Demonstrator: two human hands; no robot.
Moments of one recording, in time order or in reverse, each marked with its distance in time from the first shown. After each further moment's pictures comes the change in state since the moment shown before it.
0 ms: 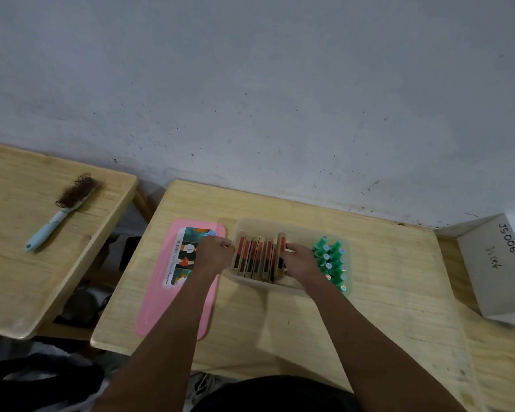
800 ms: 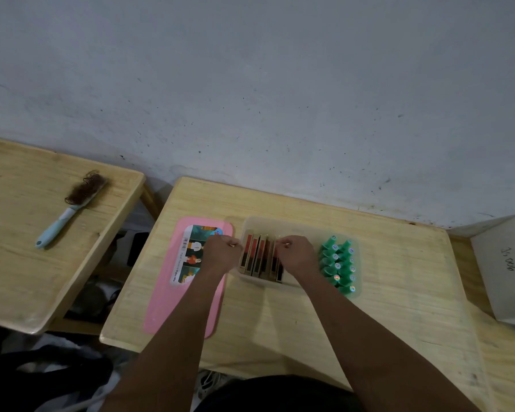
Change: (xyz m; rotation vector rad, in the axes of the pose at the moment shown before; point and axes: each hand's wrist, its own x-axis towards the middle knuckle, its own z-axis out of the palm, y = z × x) left_hand 0.000 0.001 -0.001 -0.004 0.007 0.000; right_hand 0.019 -0.003 0.021 -0.483 0.092 -0.179
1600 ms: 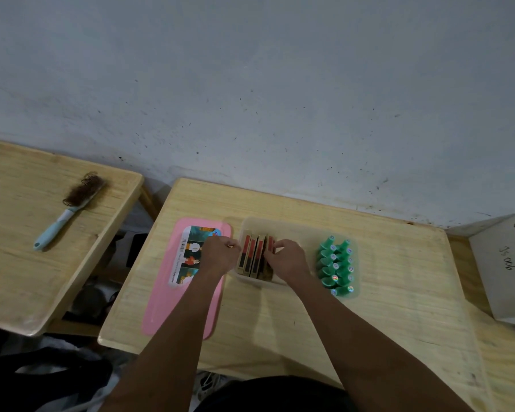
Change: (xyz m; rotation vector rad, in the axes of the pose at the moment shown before) left_hand -0.003 0.001 0.000 -0.009 0.001 -0.012; right_hand -0.006 -0.004 0.013 0.081 -0.012 0.024
